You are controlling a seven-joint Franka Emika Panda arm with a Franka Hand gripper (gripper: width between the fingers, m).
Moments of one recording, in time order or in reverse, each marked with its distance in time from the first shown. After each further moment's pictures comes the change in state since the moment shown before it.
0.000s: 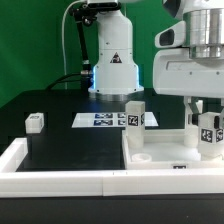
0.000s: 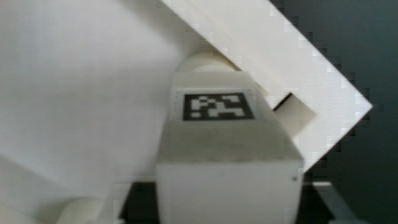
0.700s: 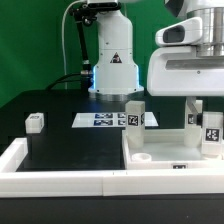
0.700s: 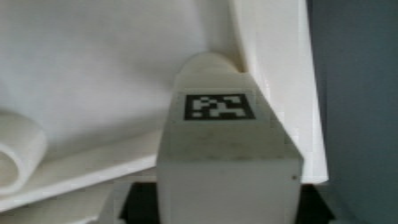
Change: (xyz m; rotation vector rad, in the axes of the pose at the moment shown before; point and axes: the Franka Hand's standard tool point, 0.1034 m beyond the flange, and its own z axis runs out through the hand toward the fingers) arm -0.003 -0.004 -0.001 0.022 0.005 -0.531
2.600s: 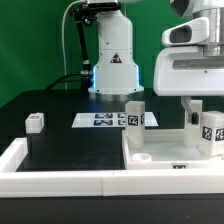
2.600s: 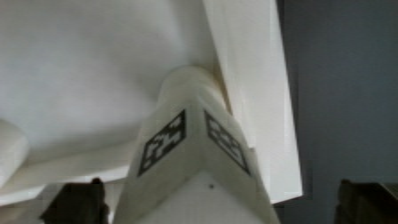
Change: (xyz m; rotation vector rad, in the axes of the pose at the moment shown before) arm -0.007 -0.011 -0.001 0.000 -0.007 -0.241
